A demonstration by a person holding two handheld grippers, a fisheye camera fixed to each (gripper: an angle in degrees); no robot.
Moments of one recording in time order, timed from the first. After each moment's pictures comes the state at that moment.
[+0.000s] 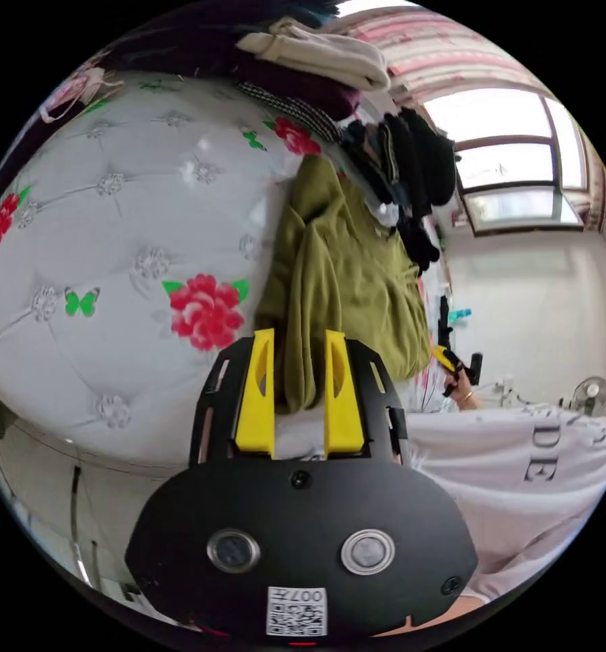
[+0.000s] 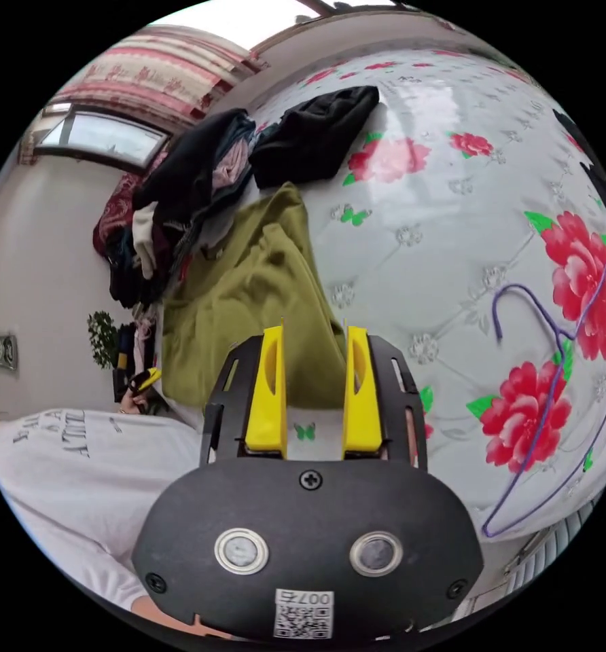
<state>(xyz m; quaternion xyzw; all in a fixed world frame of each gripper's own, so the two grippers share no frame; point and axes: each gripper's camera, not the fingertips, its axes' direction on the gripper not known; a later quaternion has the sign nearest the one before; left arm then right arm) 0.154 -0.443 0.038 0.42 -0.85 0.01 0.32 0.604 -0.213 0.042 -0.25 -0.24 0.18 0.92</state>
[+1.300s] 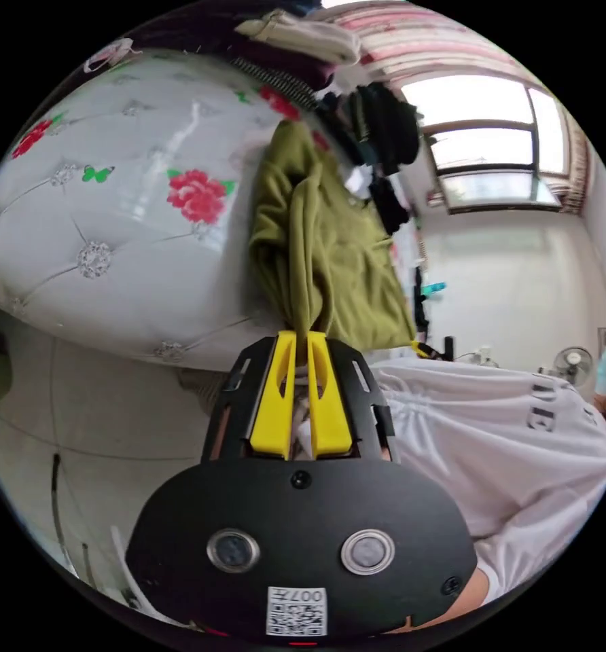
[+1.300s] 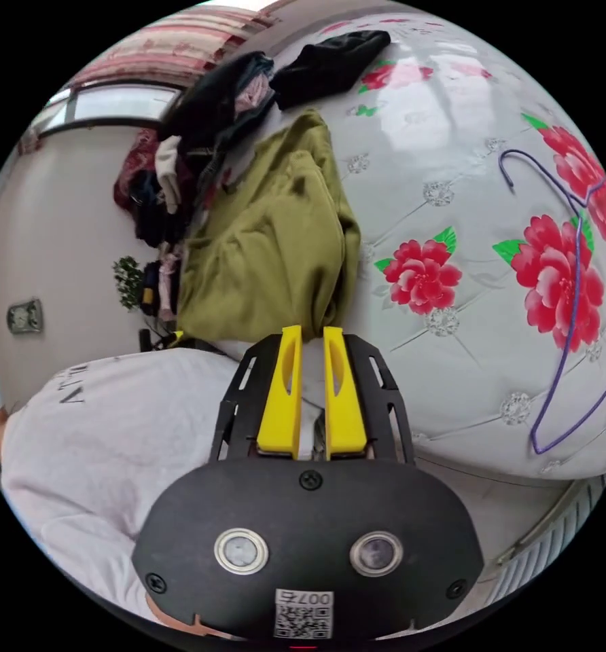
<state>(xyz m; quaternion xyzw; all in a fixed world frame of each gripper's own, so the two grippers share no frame) 0.075 -0.339 0.060 0.40 -0.82 0.05 0.40 0.629 -0.134 0.017 -0.31 -0.34 0.18 0.87</state>
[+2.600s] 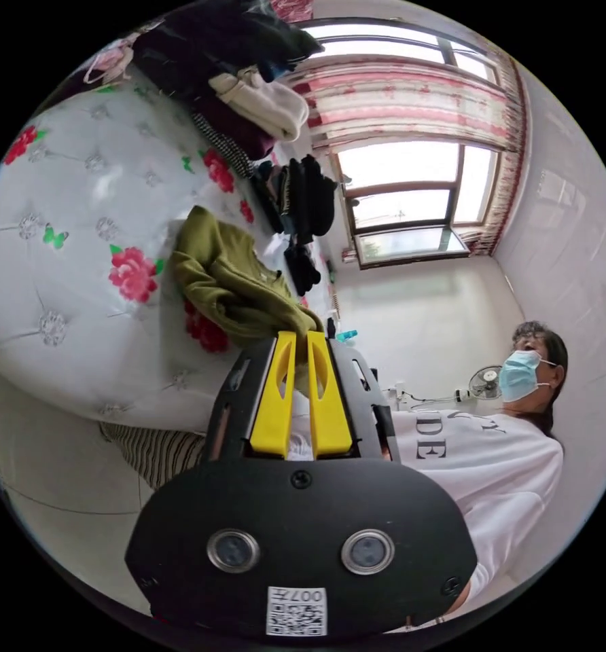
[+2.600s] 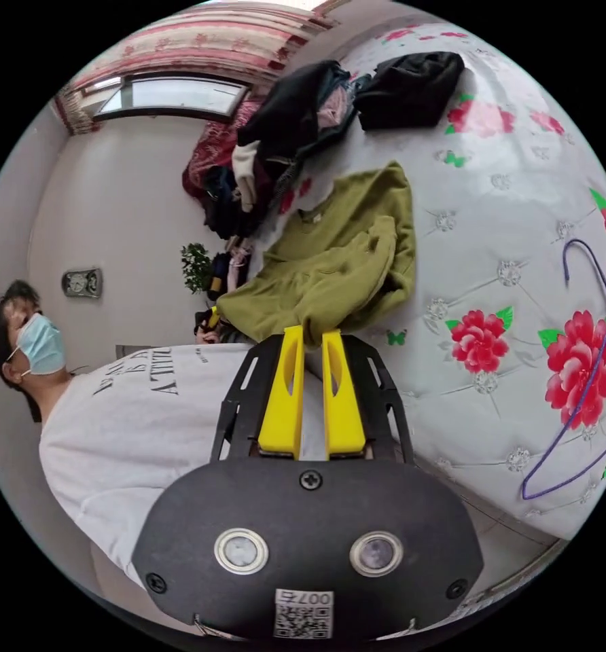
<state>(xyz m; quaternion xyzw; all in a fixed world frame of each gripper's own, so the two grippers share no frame) 0.121 -0.298 0.095 0.42 -0.73 0.21 0.49 0.684 -0.210 -0.004 -0.28 -0.46 0.13 0.84</state>
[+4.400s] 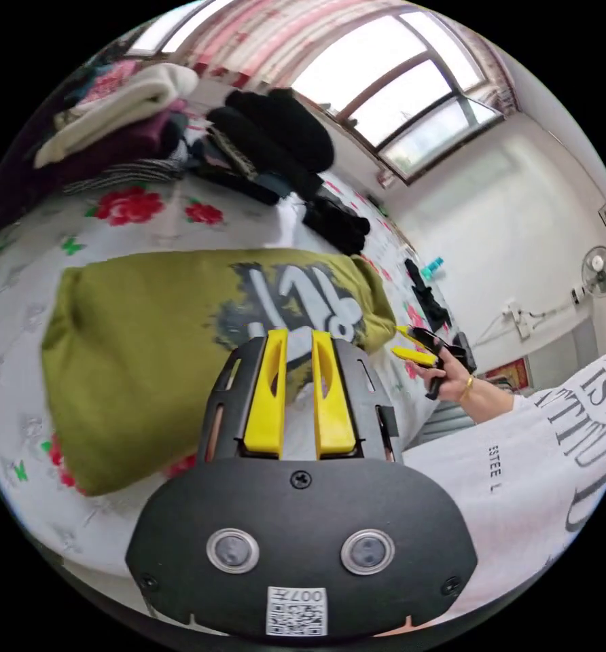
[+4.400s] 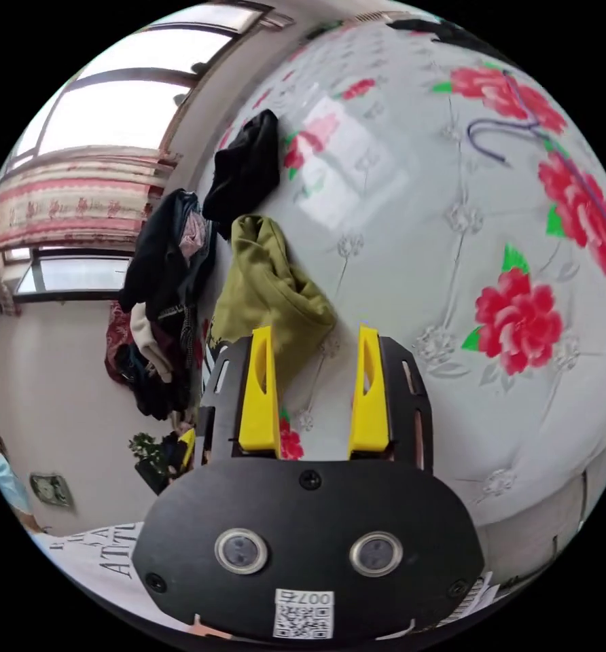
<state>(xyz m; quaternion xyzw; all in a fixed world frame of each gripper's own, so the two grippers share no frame) 0.020 -0.630 0.044 0.23 -0.91 0.13 0.31 0.608 -0.151 -0.027 -0.15 -0.23 0.46 0.85</state>
